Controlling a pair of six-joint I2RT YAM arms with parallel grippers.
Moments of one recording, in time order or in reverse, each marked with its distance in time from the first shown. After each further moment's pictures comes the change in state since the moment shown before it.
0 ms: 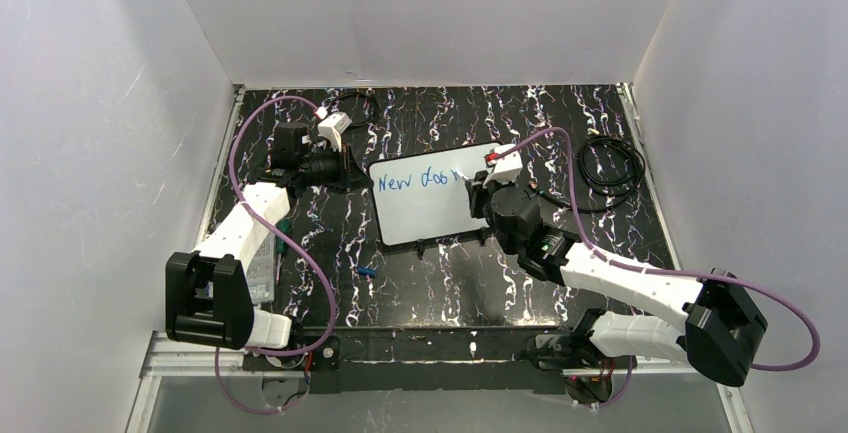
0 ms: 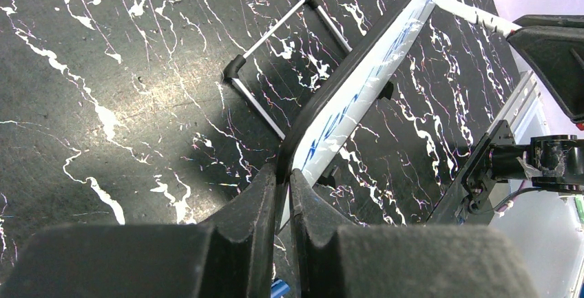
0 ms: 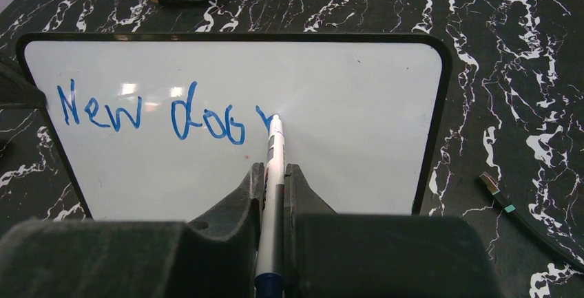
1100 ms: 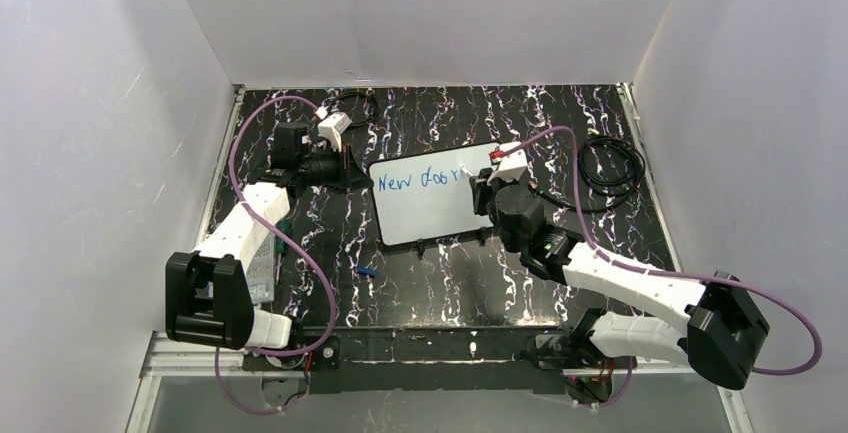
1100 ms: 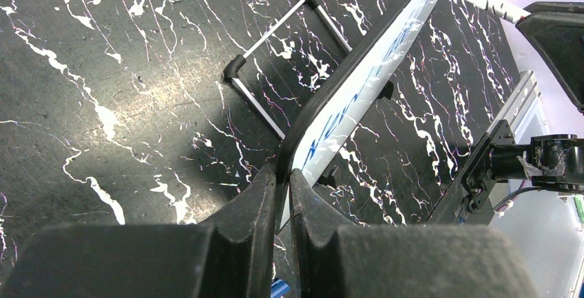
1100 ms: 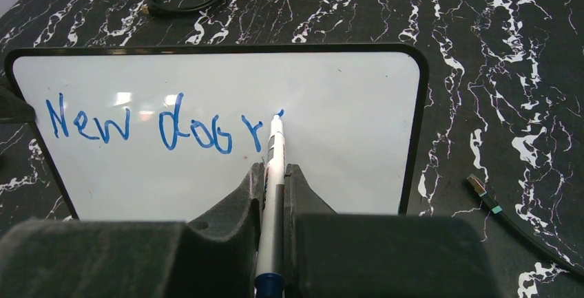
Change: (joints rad) left arm 0.000 0.000 0.000 0.000 0.000 0.000; right arm -0.020 -0.013 -0.002 0.006 0.009 -0.007
